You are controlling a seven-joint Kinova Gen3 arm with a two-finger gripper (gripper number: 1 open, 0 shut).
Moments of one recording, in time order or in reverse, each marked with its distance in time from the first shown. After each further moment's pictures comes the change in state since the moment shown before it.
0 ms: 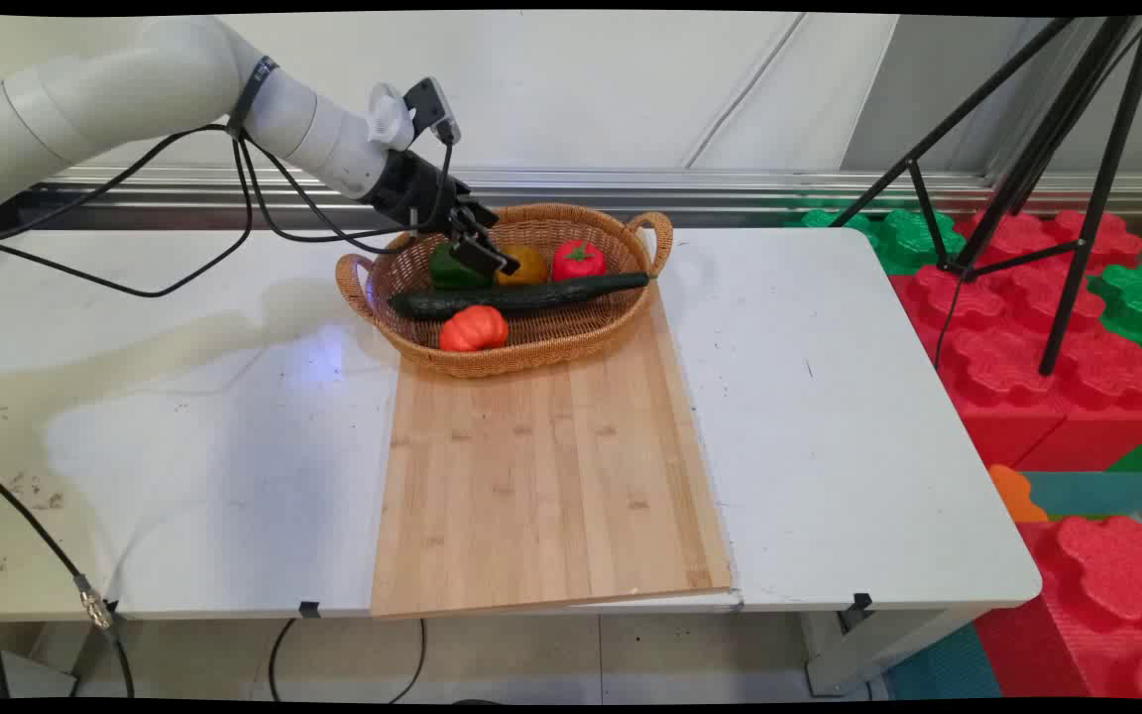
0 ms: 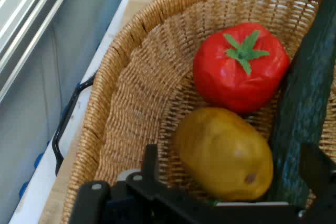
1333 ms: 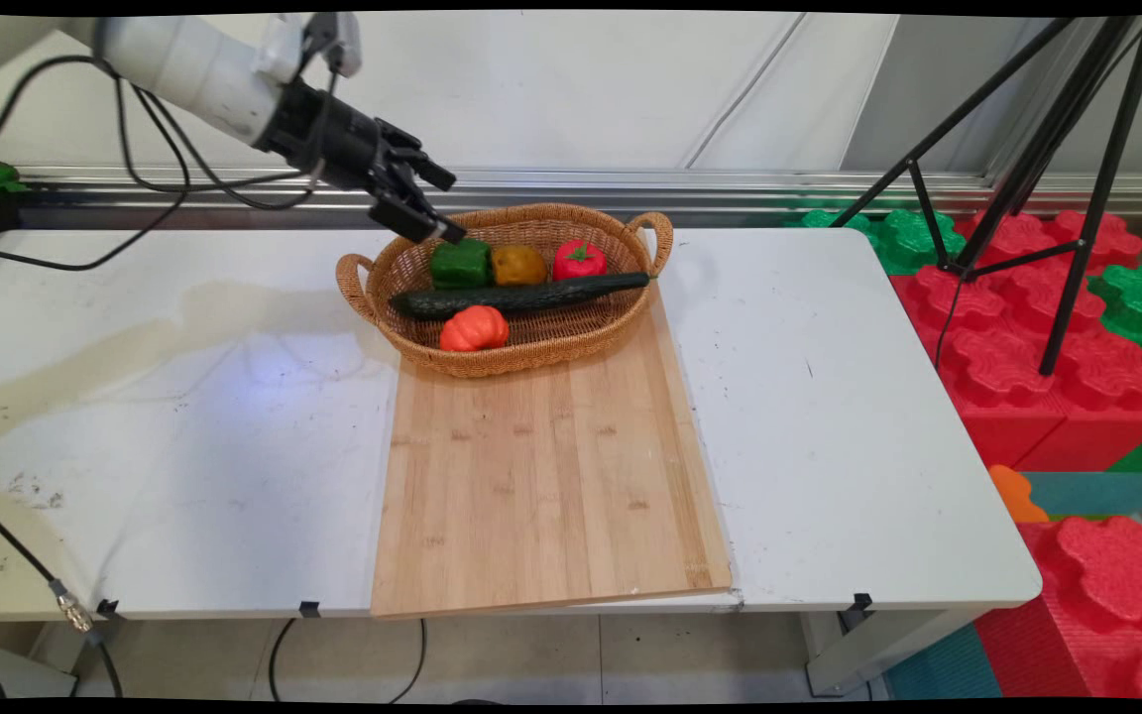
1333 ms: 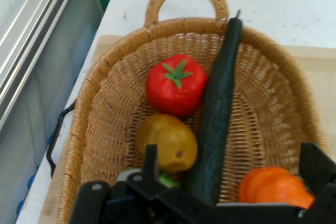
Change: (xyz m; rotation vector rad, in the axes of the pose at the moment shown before) arm 0.002 0.006 -0.110 -0.089 0.080 0.078
